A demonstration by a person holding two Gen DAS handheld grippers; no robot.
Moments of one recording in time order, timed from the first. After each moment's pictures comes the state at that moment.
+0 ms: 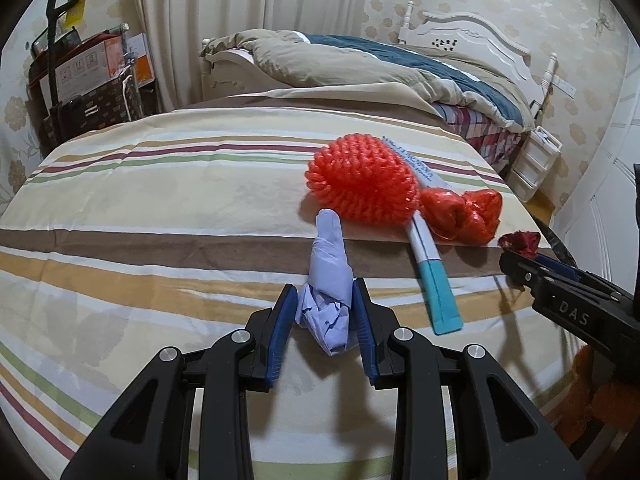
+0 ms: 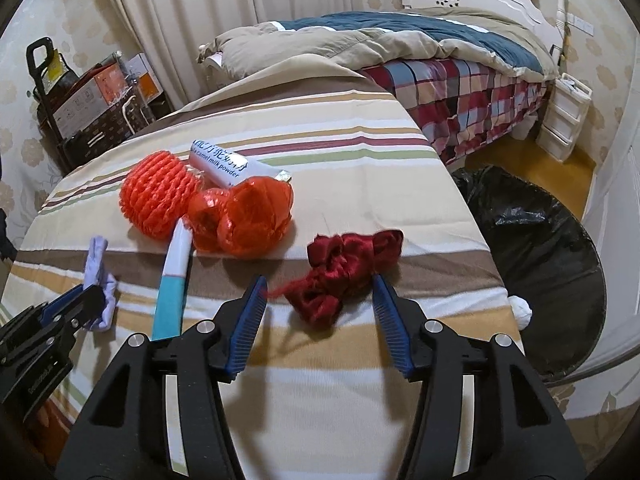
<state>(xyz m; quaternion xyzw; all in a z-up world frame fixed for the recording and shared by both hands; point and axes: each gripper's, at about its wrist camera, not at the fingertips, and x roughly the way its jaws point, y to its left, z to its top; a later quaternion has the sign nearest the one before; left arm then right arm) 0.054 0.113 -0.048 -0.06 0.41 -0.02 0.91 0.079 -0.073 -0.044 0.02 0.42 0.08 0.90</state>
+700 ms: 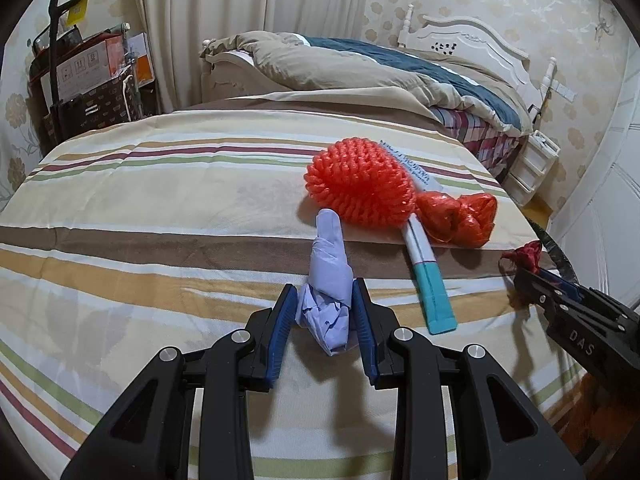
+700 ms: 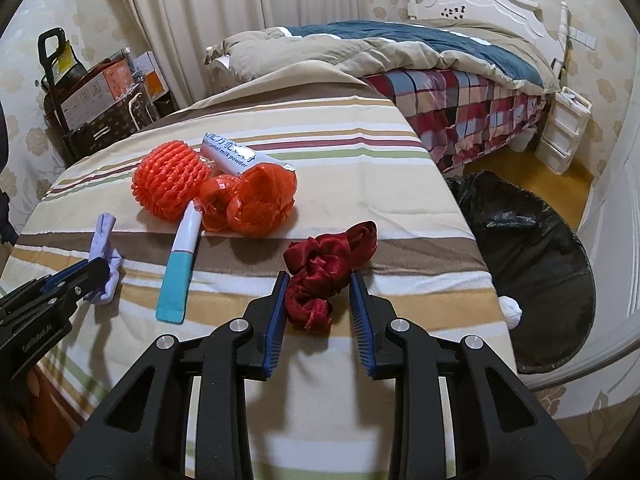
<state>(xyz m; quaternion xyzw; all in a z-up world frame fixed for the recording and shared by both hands) 0.052 0.111 -0.044 -0.06 0.40 -0.03 0.91 0.052 -0.080 -0.038 0.00 0.41 0.09 0.91</state>
